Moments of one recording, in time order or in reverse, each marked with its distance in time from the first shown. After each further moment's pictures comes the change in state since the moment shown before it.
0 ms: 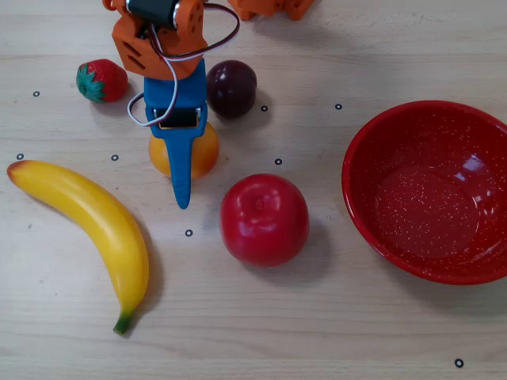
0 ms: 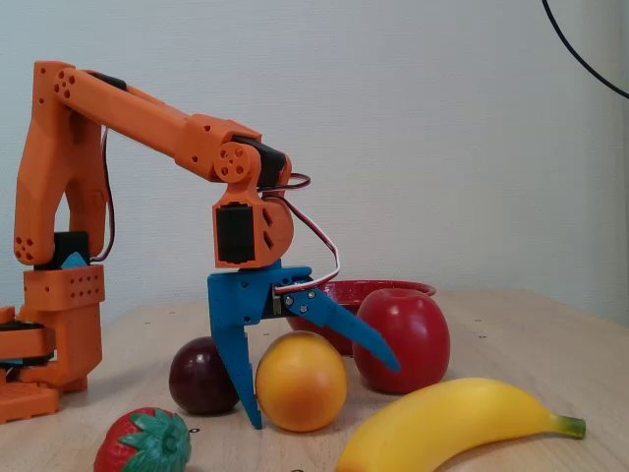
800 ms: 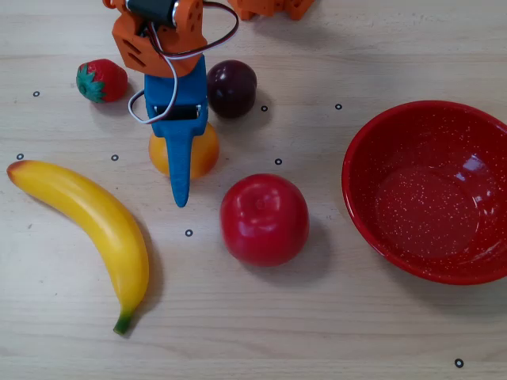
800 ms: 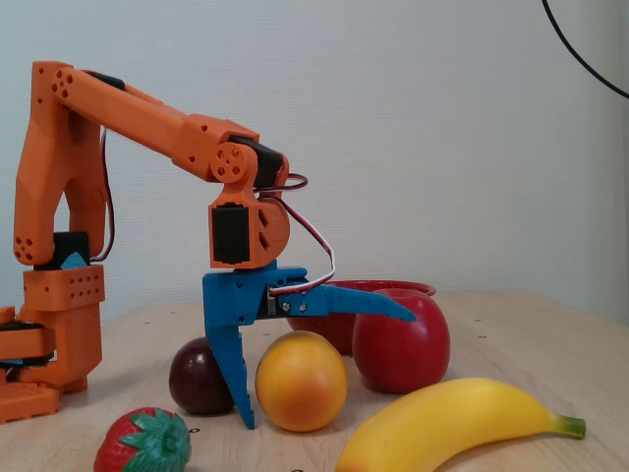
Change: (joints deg) arm -0.4 1.0 1.1 0.8 0.4
